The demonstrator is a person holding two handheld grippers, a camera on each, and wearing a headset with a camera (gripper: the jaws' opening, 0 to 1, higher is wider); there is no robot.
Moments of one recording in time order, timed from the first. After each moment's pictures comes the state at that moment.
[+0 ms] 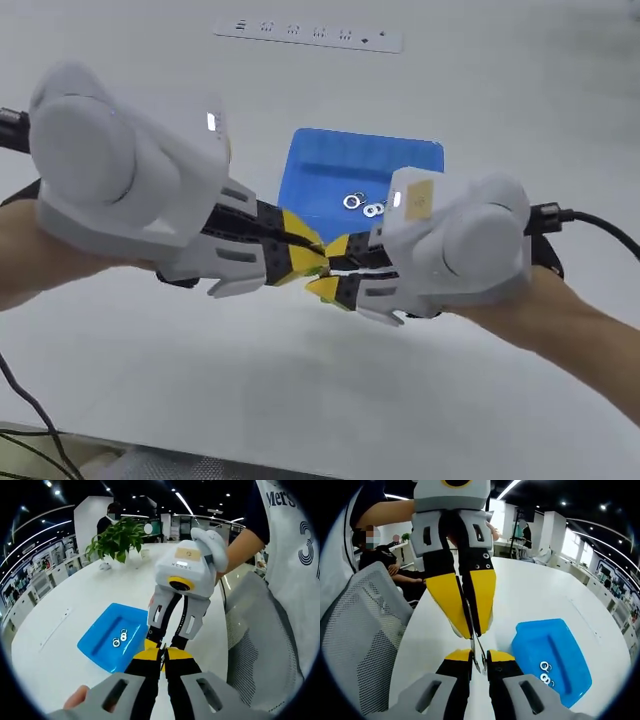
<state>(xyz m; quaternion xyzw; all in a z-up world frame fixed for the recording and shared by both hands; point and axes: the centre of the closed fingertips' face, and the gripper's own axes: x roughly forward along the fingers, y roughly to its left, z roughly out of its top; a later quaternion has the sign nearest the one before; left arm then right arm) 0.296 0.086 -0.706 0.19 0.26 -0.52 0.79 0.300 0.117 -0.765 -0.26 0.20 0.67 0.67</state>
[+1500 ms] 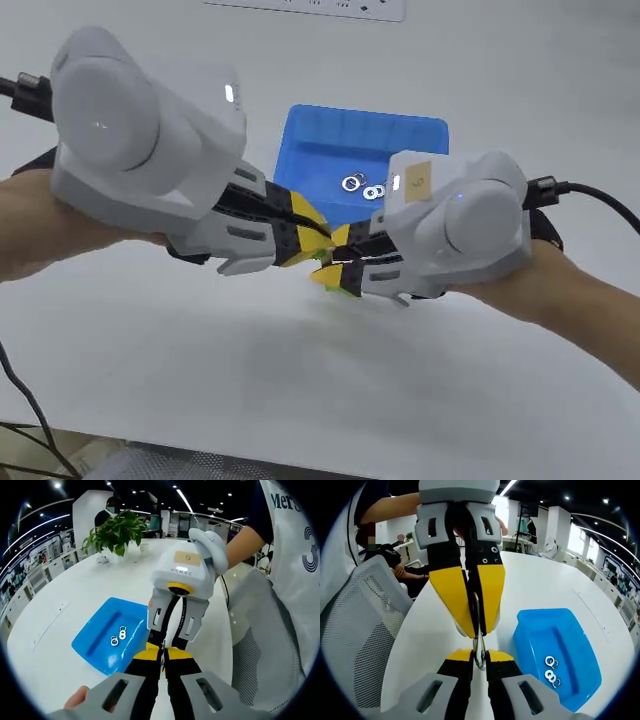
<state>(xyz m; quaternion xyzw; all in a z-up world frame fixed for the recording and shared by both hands) 0.313 0.080 -0.723 0.18 0.28 -0.53 0.78 0.307 0.112 -0.787 -0.25 0.22 0.68 0.65</state>
